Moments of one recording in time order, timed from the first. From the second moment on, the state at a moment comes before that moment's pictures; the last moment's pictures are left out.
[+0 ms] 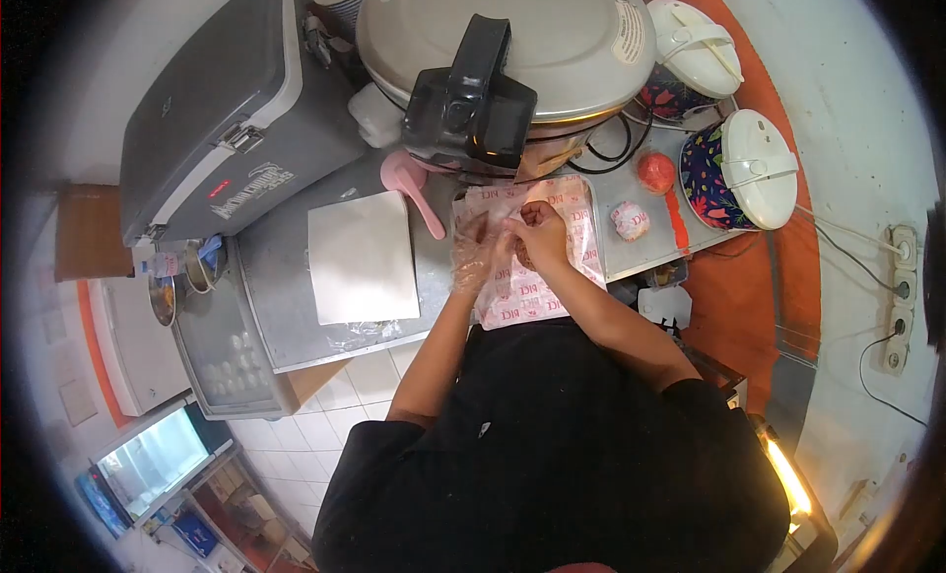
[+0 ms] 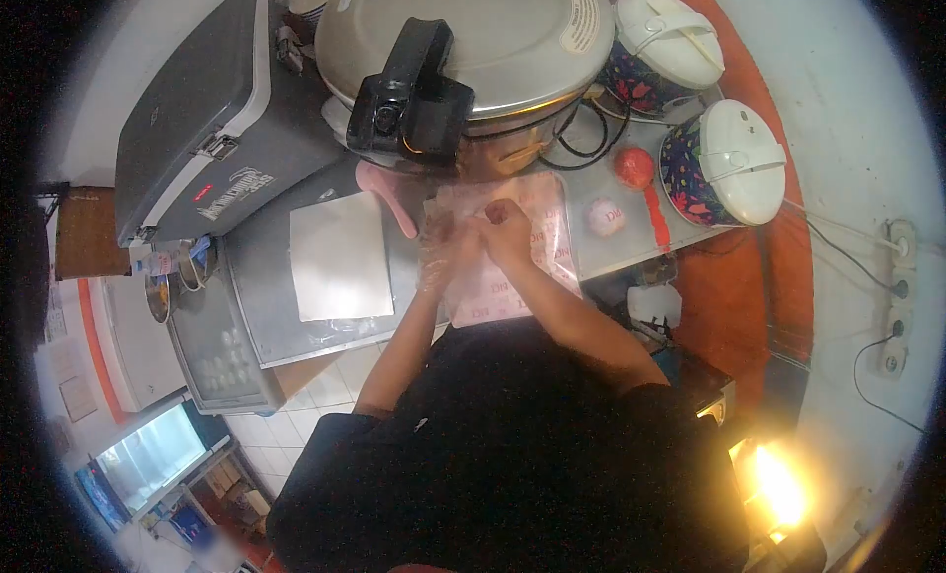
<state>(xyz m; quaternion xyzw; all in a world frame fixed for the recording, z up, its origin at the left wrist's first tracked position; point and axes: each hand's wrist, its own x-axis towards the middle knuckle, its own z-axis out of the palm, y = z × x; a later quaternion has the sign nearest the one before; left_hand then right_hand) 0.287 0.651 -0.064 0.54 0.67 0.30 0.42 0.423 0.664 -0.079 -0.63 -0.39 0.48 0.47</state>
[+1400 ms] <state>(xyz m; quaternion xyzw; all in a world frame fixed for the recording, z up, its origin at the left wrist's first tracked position) 0.291 0.681 -0.190 0.69 0.68 0.23 -0.06 0.444 0.712 -0.110 -0.24 -0.95 0.22 -0.05</state>
